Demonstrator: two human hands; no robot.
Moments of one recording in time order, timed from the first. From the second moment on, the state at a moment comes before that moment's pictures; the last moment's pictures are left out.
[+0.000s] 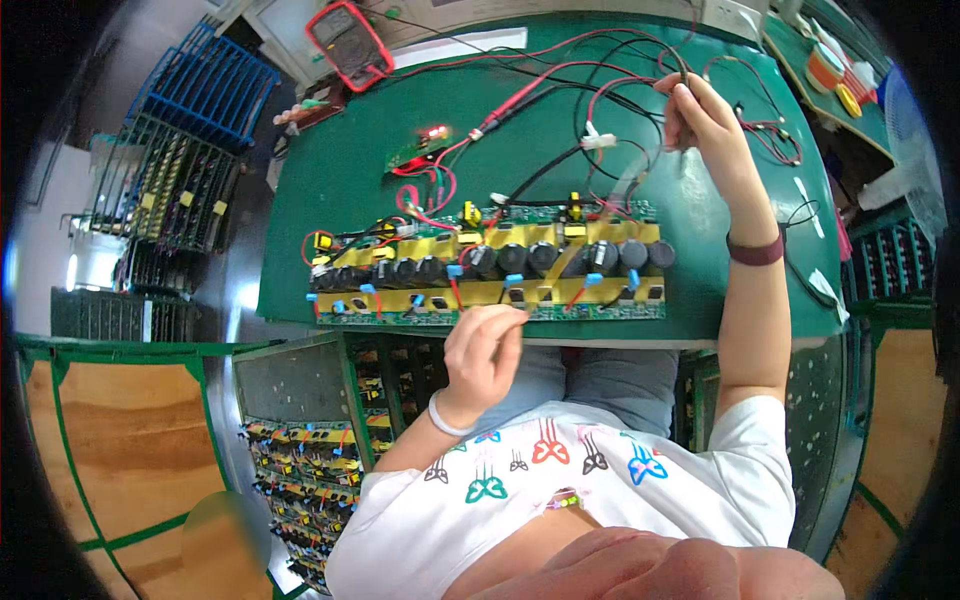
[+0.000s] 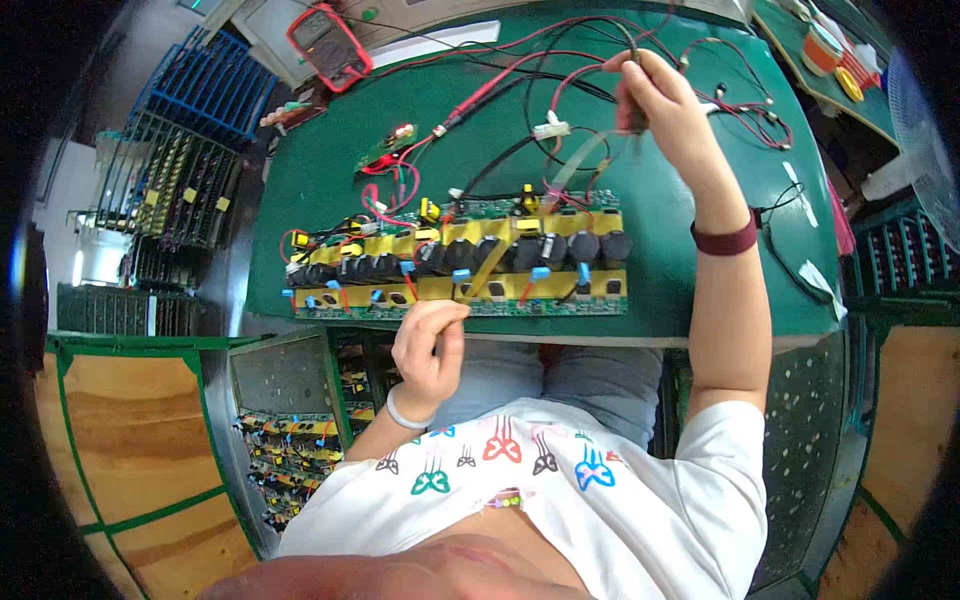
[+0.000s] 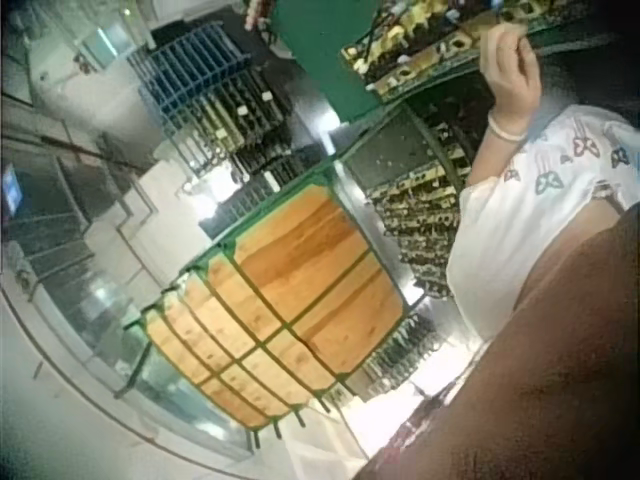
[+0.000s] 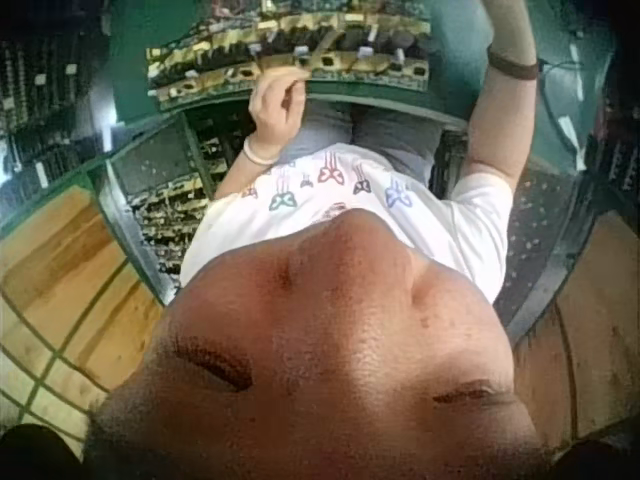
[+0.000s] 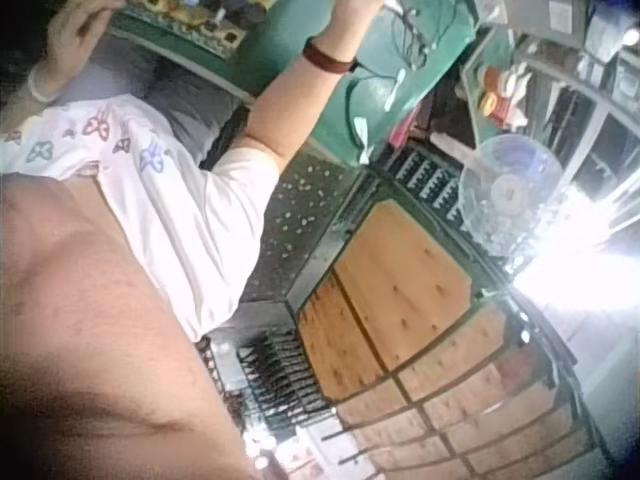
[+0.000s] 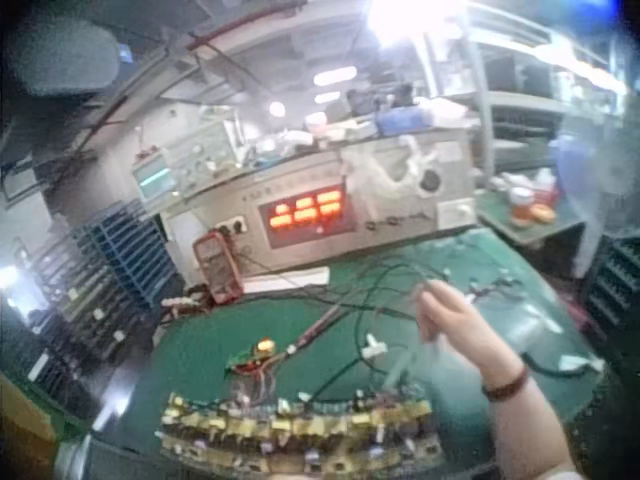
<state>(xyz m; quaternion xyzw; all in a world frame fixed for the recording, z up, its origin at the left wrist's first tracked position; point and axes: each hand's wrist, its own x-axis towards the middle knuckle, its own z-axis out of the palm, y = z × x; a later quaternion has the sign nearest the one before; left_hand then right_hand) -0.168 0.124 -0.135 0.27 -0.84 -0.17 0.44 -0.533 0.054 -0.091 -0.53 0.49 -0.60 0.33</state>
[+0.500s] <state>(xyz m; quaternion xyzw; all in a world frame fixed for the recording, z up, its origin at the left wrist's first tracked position) -0.353 0.164 -0.149 0.06 -0.94 -0.01 0.34 -0.617 0.051 -0.151 -0.50 0.84 -0.23 0.02</state>
